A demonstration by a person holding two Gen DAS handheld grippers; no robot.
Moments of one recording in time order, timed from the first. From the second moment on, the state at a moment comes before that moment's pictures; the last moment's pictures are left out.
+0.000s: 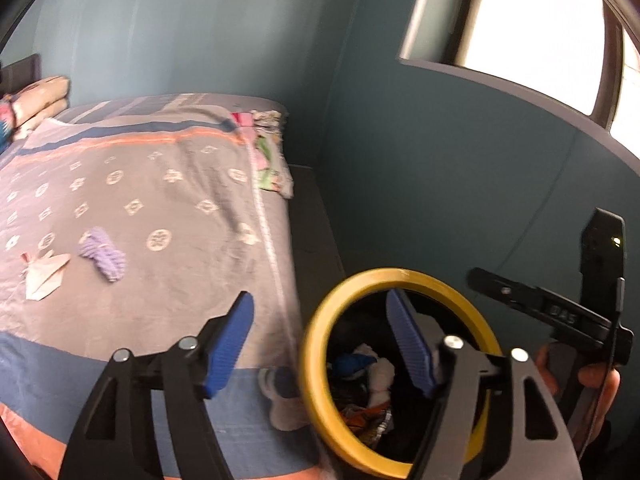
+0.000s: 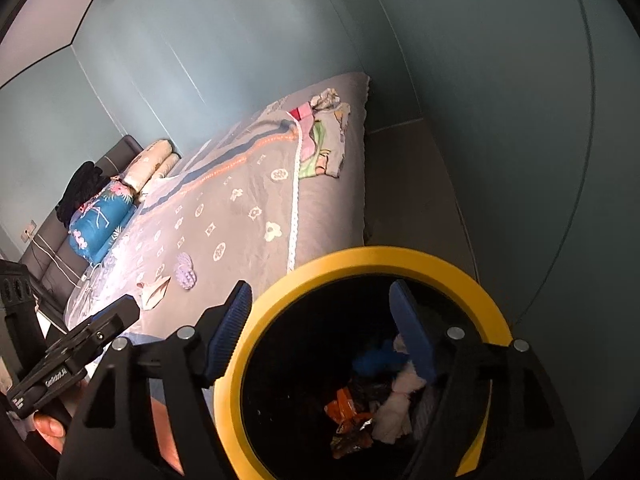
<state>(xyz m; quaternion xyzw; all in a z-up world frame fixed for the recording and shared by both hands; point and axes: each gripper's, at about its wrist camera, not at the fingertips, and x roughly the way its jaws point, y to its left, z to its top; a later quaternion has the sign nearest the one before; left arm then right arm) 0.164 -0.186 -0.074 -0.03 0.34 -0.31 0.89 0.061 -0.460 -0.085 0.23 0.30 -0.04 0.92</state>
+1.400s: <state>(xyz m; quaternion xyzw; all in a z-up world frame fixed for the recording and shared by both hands) 0.383 0.128 -0.173 -0.10 0.40 -0.02 0.91 0.401 -0.152 -0.158 0.00 0.43 0.15 0.89</state>
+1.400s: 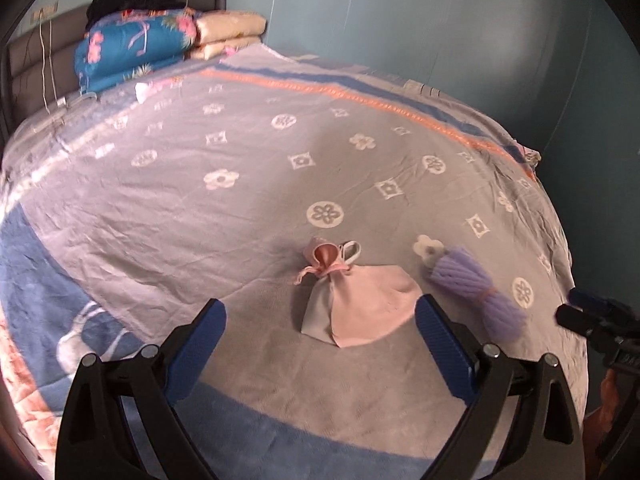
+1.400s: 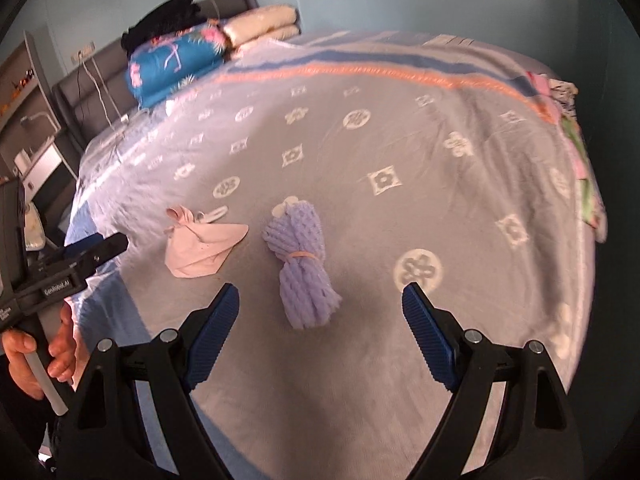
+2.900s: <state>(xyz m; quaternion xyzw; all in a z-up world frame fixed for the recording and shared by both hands) 0.364 0.092 -0.149 -0.11 0.37 -0.09 0.92 0.403 -0.118 -0.150 -0.03 0.44 0.15 0.88</state>
